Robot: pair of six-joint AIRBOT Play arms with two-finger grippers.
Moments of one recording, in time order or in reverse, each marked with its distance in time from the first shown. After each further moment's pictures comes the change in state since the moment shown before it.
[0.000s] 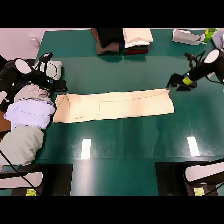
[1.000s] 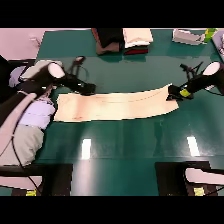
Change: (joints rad) left arm -0.351 -0.128 0.055 -0.159 0.132 -0.042; right arm 0.061 0.261 -0.256 0.069 -0.001 -0.037
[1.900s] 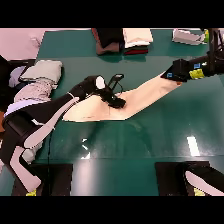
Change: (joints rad) left arm -0.242 -0.290 0.261 0.032 -0.043 -0.045; right arm 0.248 0.298 0.220 0.156 0.040 0.131
